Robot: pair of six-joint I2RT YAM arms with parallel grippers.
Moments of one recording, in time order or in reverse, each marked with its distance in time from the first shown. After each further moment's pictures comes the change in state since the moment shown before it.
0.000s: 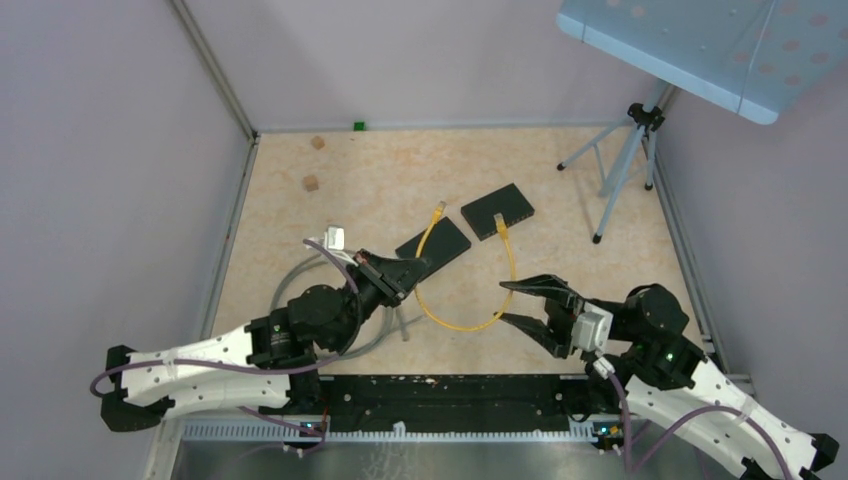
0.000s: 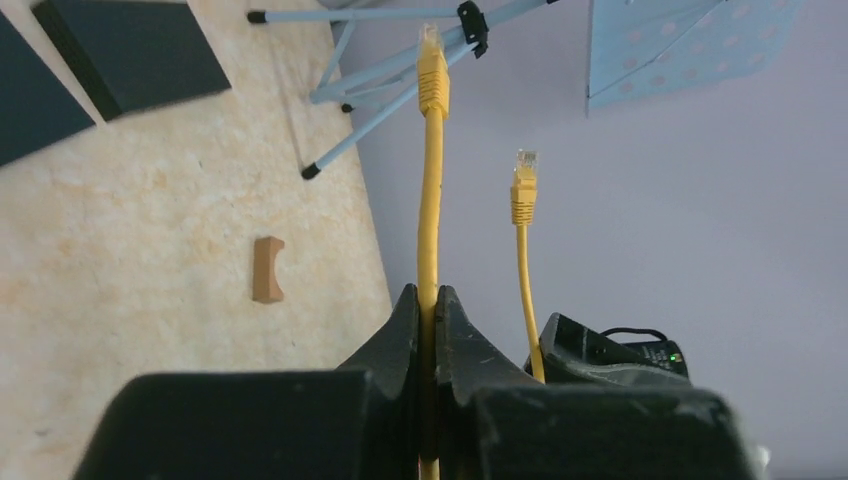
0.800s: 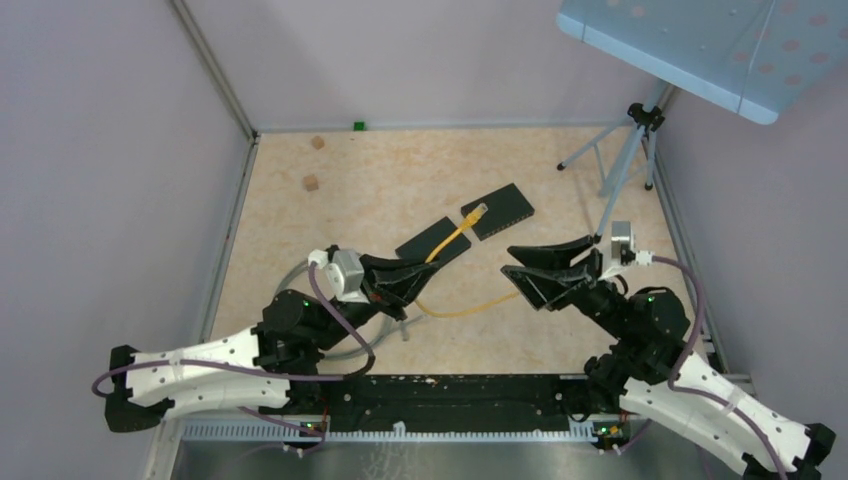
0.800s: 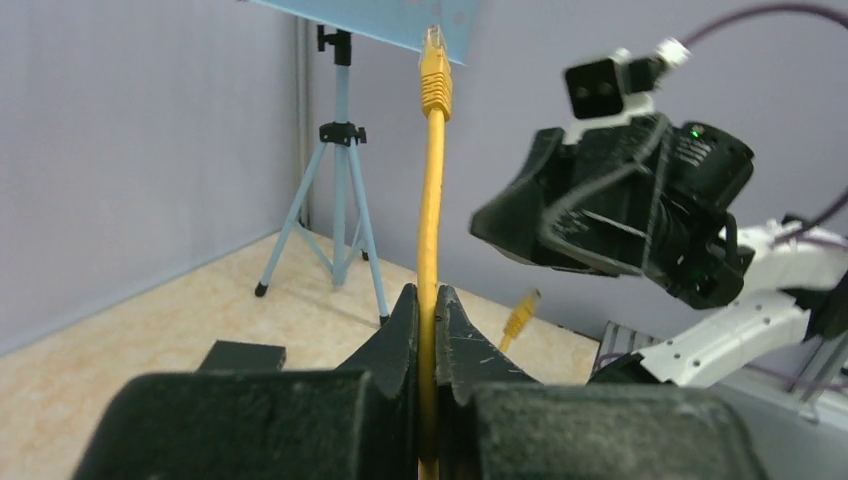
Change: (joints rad) left arm 0.002 -0.034 -0.089 0.515 0.394 1.162; right arm 0.000 0.028 -0.047 0.316 0.429 1.063
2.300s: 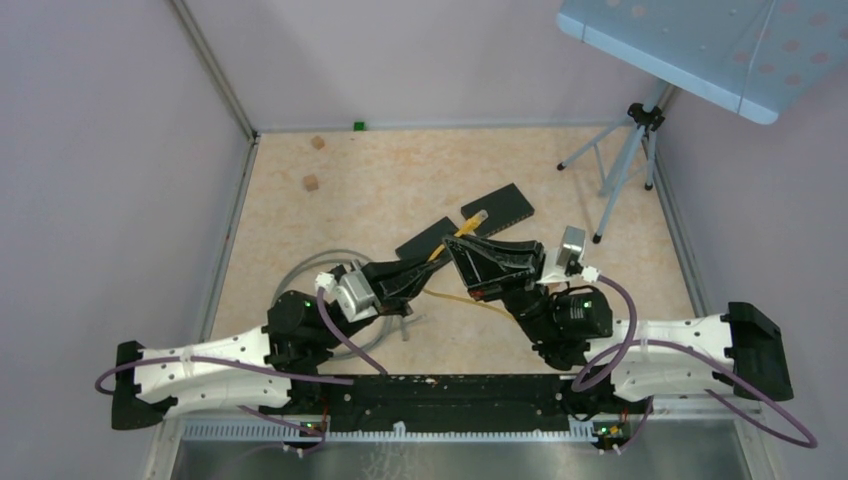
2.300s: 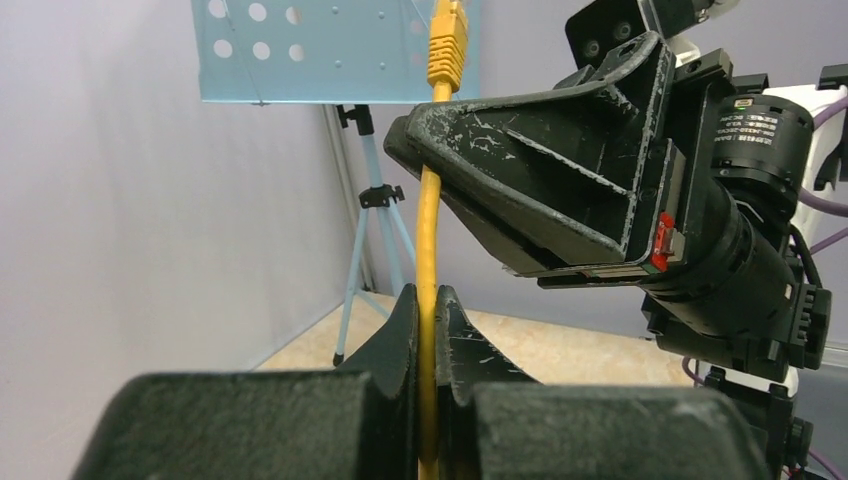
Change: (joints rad) left arm 0.000 0.058 -0.026 0.177 0.107 0.333; right arm 0.486 0.706 0.172 0.939 0.523 -0.320
